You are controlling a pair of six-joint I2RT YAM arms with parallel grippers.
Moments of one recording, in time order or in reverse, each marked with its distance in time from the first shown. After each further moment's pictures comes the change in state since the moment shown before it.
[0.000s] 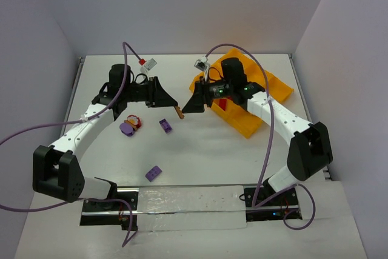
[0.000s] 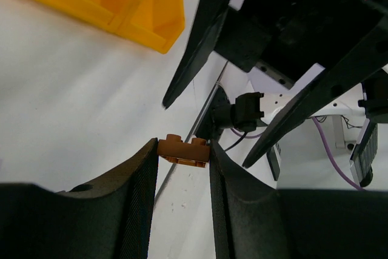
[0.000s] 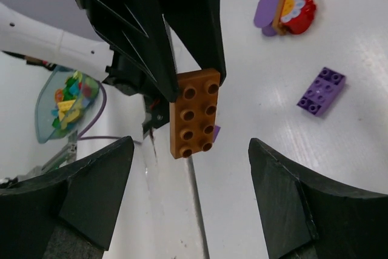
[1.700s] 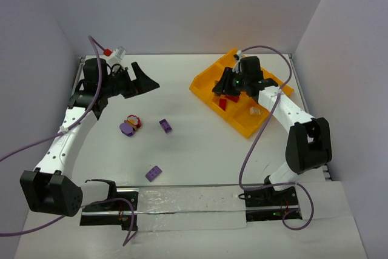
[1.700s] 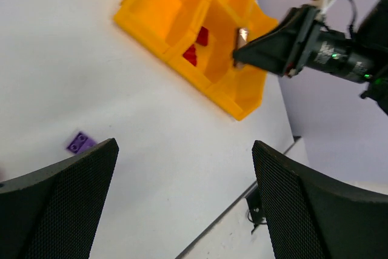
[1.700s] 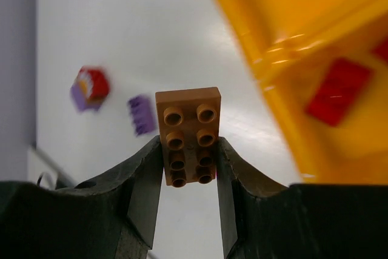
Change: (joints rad) left arm 0.155 -0.128 0.109 -0.228 -0.343 0.069; right arm -0.209 0.047 -0.016 -0.122 0.611 0.200
